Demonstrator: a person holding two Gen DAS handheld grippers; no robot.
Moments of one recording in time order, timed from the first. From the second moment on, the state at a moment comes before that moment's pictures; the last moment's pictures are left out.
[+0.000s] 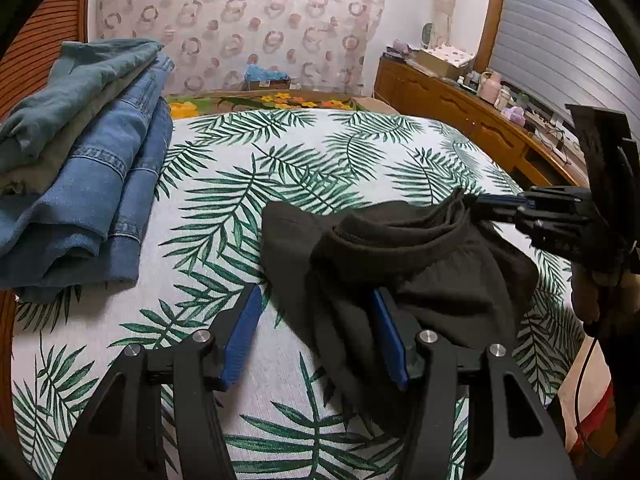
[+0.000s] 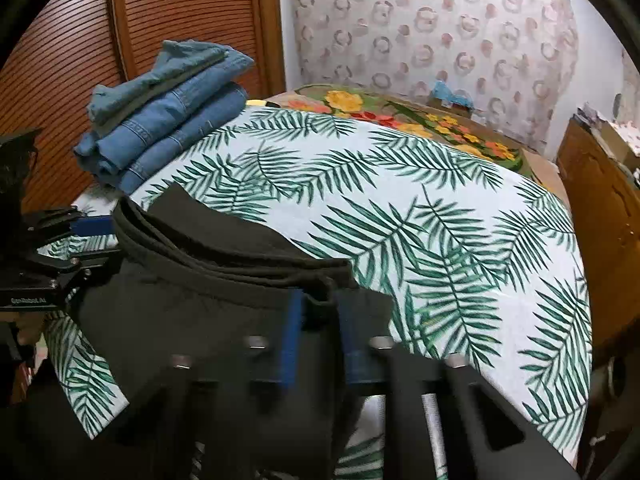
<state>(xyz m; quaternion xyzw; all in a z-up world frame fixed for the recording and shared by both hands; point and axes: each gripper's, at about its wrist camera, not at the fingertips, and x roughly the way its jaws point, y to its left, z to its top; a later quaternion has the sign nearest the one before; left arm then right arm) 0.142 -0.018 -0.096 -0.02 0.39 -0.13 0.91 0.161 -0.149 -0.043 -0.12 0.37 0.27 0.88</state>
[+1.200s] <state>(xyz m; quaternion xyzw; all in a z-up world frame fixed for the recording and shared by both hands) 0.082 -0.042 -0.108 0.01 0.41 -0.18 0.90 0.085 -0.202 -0.054 -0.06 0.38 0.24 0.89</state>
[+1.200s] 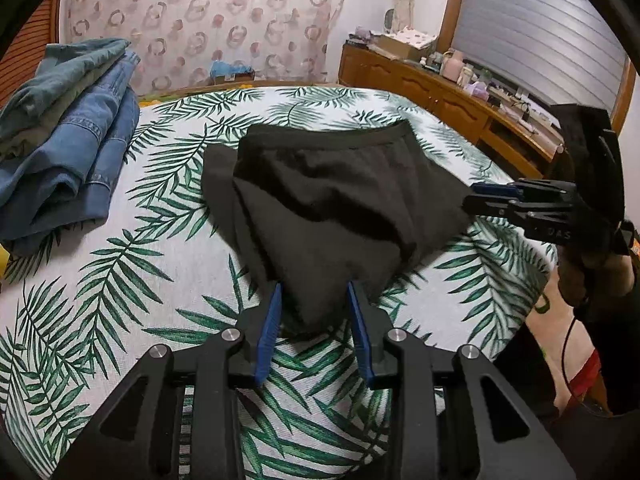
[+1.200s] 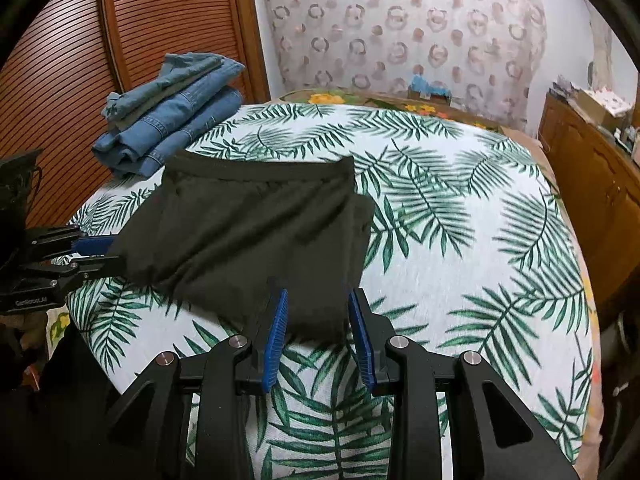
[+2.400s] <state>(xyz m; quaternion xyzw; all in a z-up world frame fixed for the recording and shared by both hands) 0.042 -0.019 -0.077 0.00 0.37 -0.18 0.91 0.038 -0.214 -0.030 -0.08 0.37 0.26 0.89</state>
